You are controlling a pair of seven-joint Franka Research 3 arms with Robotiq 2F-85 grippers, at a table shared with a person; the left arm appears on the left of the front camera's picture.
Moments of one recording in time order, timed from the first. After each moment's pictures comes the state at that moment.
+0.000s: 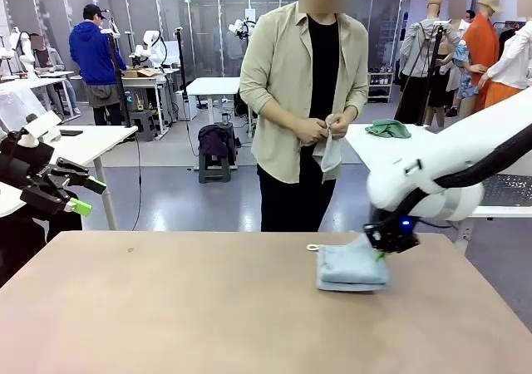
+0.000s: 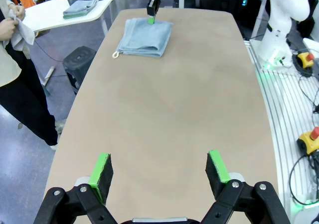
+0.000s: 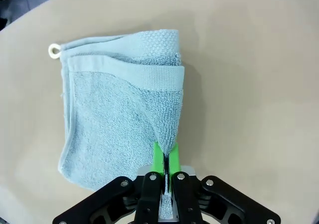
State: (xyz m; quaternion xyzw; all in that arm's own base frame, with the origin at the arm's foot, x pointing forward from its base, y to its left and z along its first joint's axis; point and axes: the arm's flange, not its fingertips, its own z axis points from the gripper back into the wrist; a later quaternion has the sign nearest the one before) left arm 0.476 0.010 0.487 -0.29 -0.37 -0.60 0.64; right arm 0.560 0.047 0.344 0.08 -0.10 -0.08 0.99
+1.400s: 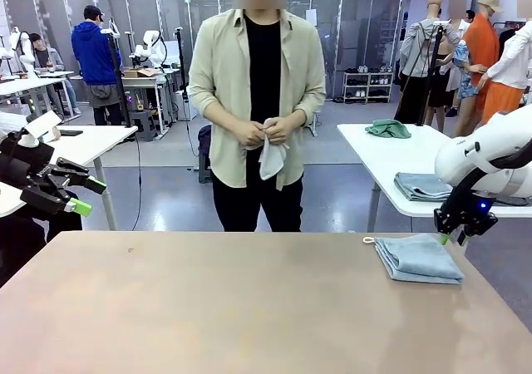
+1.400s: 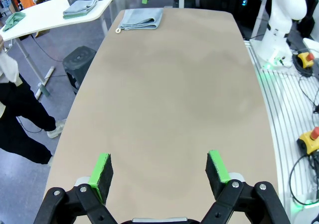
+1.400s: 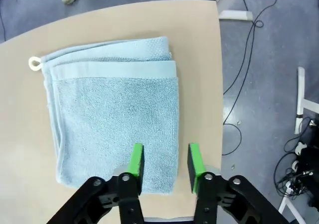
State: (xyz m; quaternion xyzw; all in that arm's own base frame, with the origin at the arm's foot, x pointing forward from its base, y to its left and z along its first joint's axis) left arm 0.476 0.010 0.487 -0.29 -0.37 -0.60 0.64; right arm 0.614 -0.122 0.359 0.02 -0.10 -0.05 0.99
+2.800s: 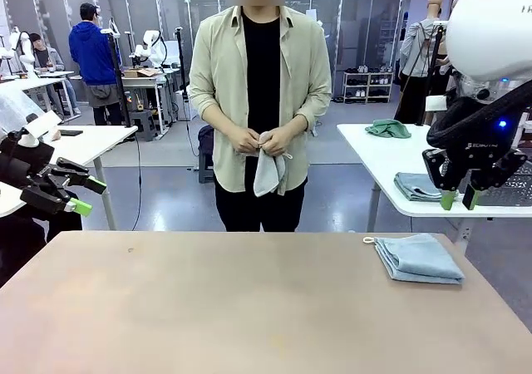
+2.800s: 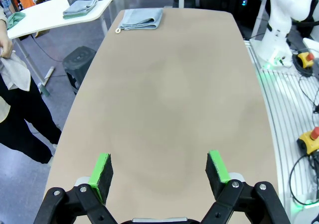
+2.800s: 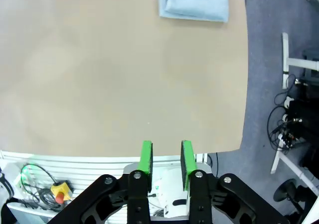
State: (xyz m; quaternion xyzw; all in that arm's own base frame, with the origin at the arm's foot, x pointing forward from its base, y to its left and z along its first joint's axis) left arm 0.476 0.010 0.487 -0.29 -0.37 -0.60 0.64; right arm 0.374 0.064 0.601 -0.02 -0.07 -0.03 1.00
